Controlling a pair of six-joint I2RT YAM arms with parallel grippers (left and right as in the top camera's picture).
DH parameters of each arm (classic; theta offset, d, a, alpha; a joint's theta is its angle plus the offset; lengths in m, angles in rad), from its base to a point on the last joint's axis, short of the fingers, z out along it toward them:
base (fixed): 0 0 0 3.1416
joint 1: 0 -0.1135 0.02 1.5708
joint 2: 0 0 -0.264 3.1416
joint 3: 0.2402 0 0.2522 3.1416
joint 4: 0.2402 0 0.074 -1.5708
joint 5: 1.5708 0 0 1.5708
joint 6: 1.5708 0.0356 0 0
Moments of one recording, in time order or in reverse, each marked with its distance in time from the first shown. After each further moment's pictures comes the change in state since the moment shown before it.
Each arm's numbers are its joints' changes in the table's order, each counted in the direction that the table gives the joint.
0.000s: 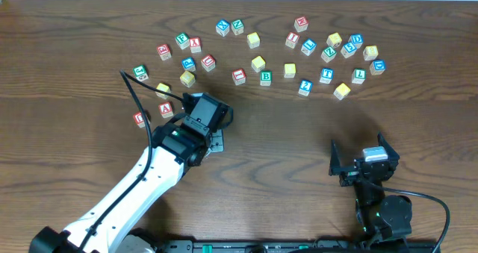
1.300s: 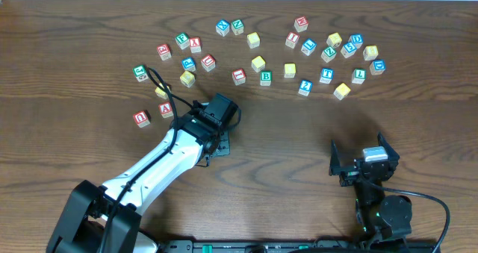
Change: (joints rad) left arm 0.000 0.198 0.000 -0.021 0.061 -0.033; right arm 0.000 0.000 0.000 0.000 0.000 0.000
